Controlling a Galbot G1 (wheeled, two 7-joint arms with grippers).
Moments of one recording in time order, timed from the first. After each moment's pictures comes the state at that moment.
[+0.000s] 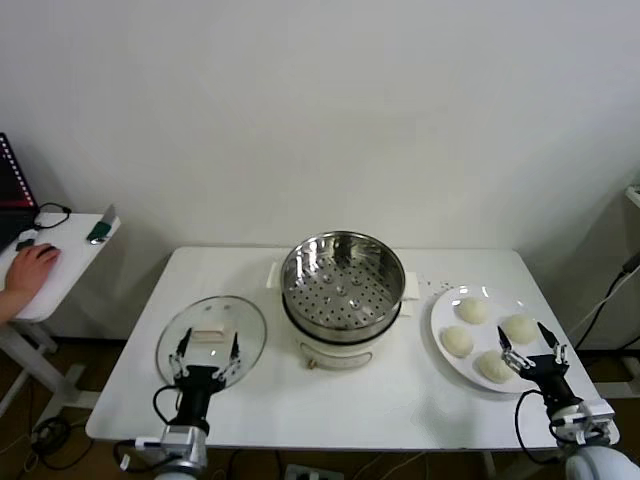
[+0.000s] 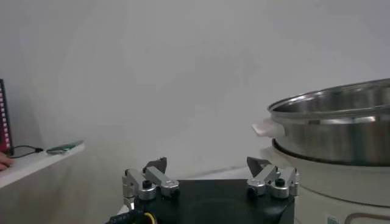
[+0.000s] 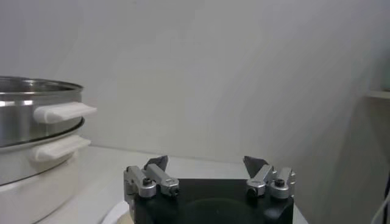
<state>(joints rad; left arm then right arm) 1.56 -1.51 -0.54 -1.96 0.15 -0.06 -0.06 -1.43 1.08 0.79 1.69 0.36 0.03 -0.24</state>
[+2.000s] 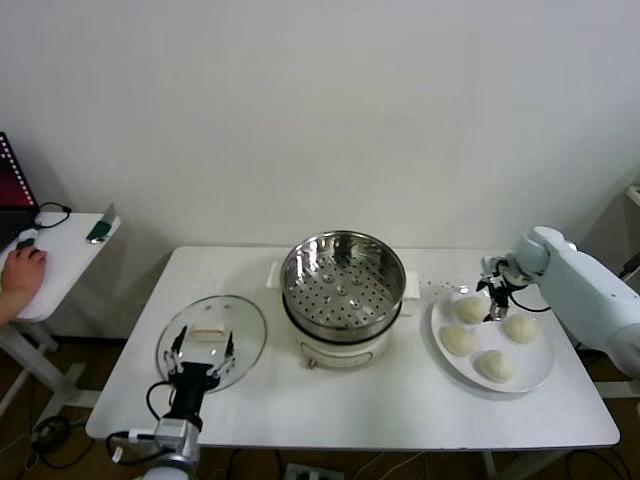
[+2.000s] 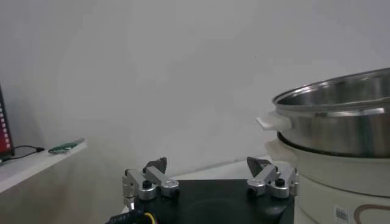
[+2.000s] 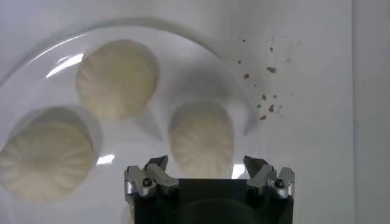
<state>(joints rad) 1.55 -1.44 -0.54 -1.97 0.12 0.00 -0.07 0.02 0.93 -0.64 0.62 -0.28 0.01 -1.10</state>
